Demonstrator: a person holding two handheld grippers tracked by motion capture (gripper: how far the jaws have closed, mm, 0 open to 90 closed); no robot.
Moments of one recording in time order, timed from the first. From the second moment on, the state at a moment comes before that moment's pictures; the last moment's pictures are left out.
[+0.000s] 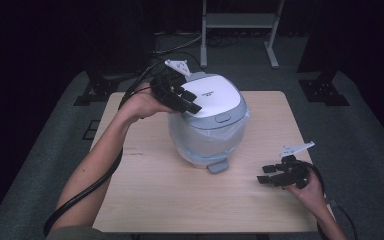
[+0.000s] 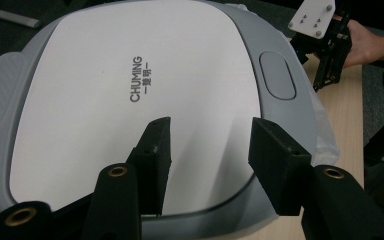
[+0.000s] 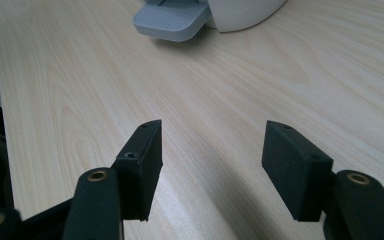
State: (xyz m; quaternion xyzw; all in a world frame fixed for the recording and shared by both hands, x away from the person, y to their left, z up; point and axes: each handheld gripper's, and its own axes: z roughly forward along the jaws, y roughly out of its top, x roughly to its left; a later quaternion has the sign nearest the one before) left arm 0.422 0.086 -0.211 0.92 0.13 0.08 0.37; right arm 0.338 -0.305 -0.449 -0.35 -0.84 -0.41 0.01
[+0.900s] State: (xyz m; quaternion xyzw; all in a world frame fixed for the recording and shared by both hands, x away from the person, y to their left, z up) left arm 0.389 0.139 -0.226 0.90 0.18 0.10 0.39; right arm 0.333 -0.307 -0.449 -0.35 -0.84 -0.41 0.01
